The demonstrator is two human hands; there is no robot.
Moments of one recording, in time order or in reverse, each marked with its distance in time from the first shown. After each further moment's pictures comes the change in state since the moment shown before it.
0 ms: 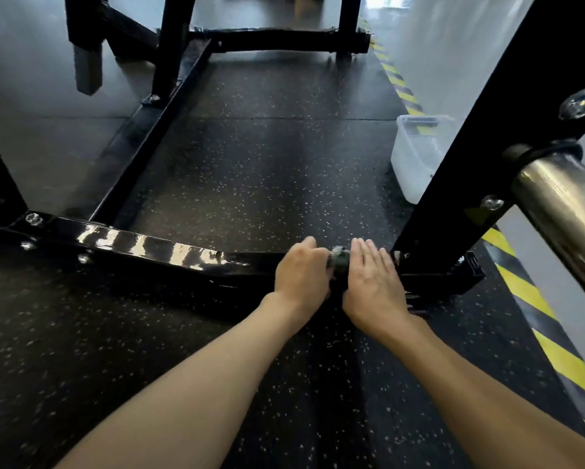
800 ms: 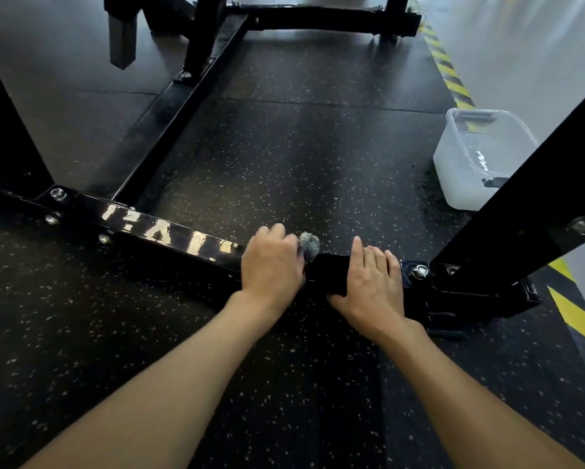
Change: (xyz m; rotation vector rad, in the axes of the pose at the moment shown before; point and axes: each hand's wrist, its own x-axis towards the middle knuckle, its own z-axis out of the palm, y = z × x) left_hand 0.001 -0.072 -0.013 0.216 0.247 -0.098; right_hand 0.038 -0.027 0.033 -0.079 0.071 -0.062
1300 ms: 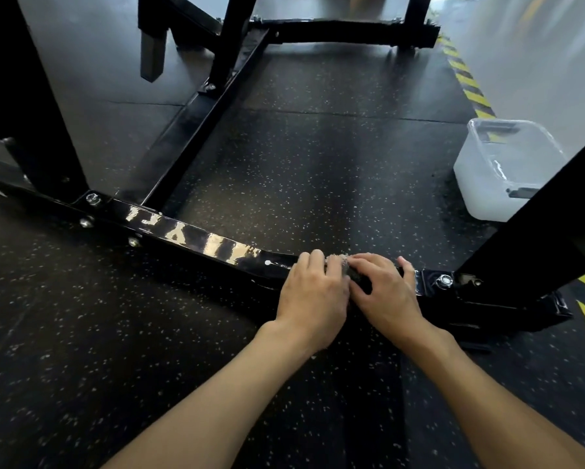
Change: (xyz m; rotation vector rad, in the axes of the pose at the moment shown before) left_hand -0.034 0.021 -0.002 -0.049 -0.048 0.129; right_hand 0.005 -0.001 -0.001 0.465 0.089 -0.126
